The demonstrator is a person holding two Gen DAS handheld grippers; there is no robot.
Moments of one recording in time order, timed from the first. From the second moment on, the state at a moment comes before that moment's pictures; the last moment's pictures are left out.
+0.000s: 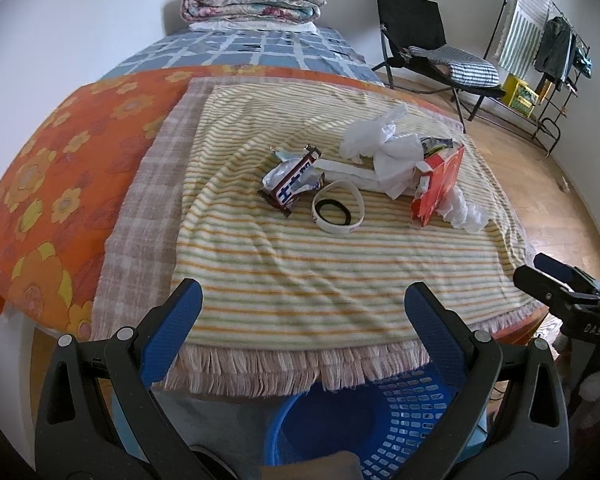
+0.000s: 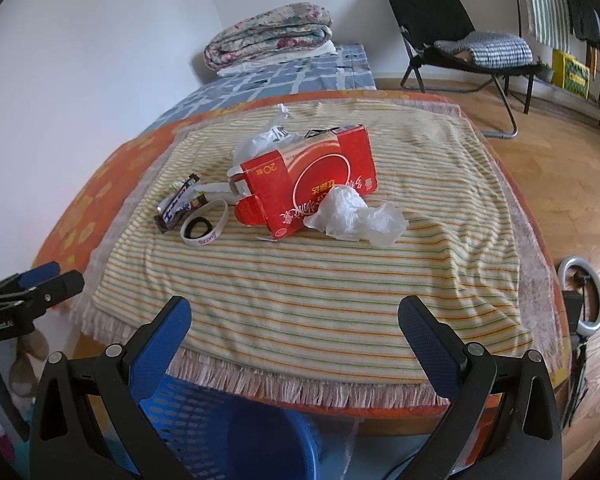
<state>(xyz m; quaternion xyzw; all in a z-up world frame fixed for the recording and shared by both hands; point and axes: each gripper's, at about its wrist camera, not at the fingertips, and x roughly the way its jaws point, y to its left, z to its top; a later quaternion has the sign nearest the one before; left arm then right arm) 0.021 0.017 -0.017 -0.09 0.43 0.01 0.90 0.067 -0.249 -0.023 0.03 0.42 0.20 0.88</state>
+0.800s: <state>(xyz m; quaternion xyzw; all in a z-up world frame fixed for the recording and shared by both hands) 0.138 0.057 -0.063 -0.15 0.49 0.00 0.86 0.179 -0.263 -0.044 -0.02 0.47 0.15 0.87</state>
